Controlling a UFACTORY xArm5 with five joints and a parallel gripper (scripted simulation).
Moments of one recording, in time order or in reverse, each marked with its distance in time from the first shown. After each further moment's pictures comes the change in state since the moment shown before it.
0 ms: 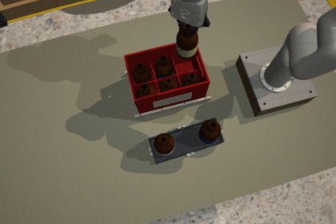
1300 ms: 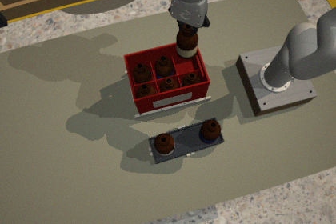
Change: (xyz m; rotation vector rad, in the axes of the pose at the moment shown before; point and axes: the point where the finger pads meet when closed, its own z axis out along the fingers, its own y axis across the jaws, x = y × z) arm 0.001 0.000 0.002 0.000 0.000 0.000
